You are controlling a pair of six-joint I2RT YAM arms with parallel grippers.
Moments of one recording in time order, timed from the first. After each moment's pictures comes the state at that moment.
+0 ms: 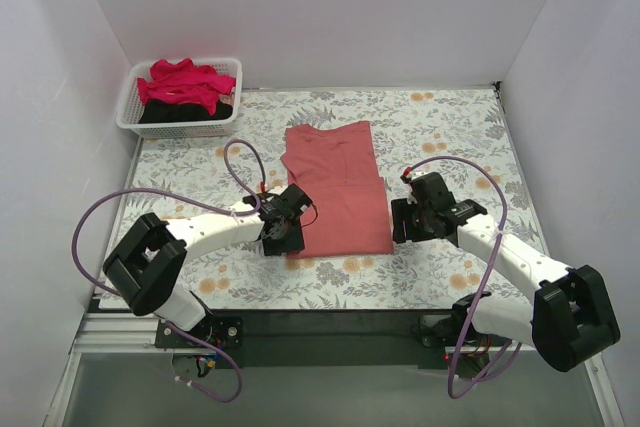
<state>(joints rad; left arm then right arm) -0.80 1.51 0.86 -0.63 -0.19 -0.94 0.48 1.15 0.66 -0.53 -0.03 0.28</state>
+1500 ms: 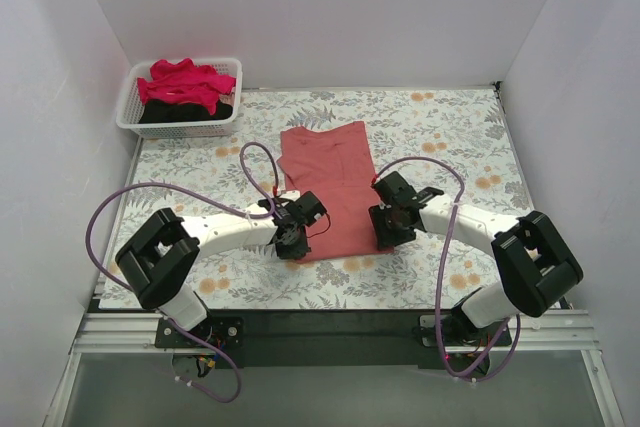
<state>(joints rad) -0.90 1.59 0.91 -0.64 -0.22 -0.99 0.65 1.47 0.77 -0.54 0.01 0.35</state>
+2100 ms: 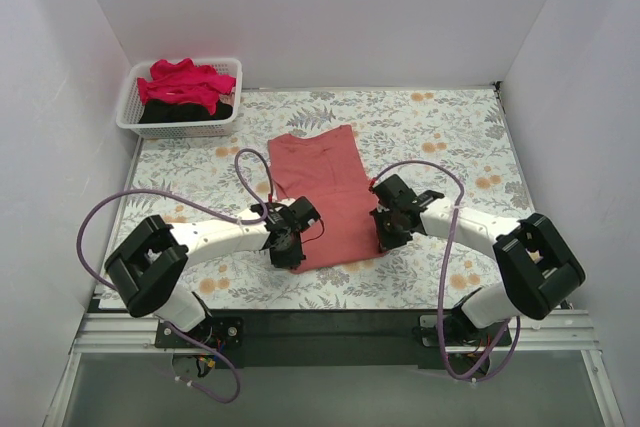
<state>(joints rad) -0.91 1.54 0.86 -0.68 -0.15 -1.00 0.66 1.47 0.77 -0.53 -0.04 0.37</state>
